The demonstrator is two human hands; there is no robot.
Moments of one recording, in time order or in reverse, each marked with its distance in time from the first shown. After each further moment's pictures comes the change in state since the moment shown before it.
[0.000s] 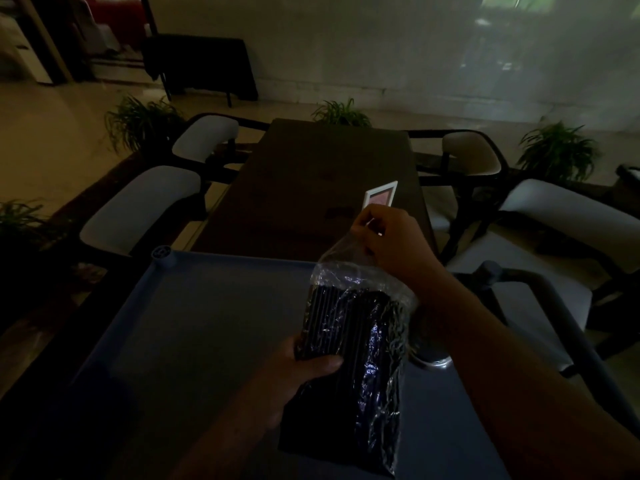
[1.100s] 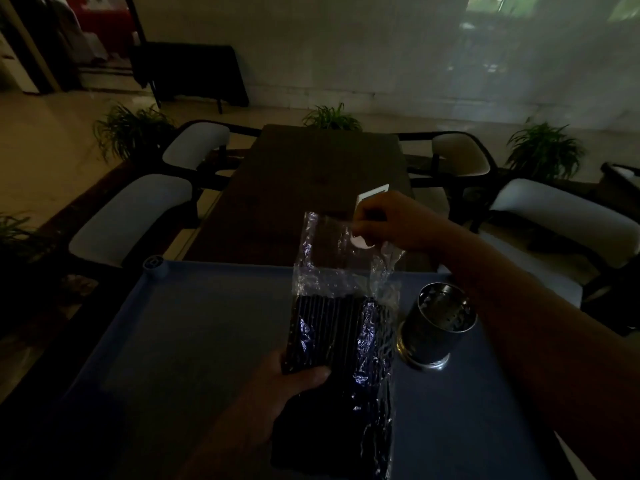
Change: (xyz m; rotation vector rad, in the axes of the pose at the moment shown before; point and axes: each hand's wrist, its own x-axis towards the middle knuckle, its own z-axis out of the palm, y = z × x) left_hand -0.007 -0.006 -0.011 0.004 -0.014 0.019; right_hand 0.035 0.005 -0.043 -0.104 -0.387 -0.139
